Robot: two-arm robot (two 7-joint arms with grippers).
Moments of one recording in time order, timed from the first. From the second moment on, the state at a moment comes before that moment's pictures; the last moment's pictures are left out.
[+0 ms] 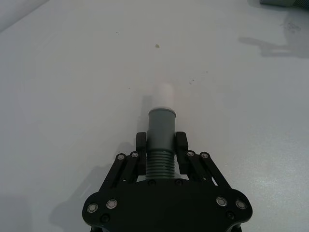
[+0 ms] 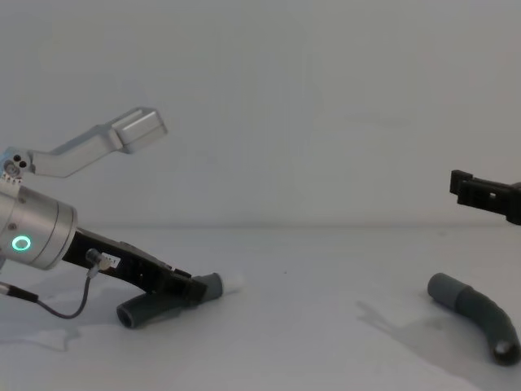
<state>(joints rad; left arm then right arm) -0.75 0.44 0.68 -1.08 -0.36 0.40 -0.72 0.01 0.36 -0.22 -1.77 0.30 0.08 0.10</state>
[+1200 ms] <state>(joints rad) -0.75 0.44 0.68 -1.07 -0.36 0.40 -0.72 0.21 0.45 -0.25 -1.71 0.44 0.62 0.25</state>
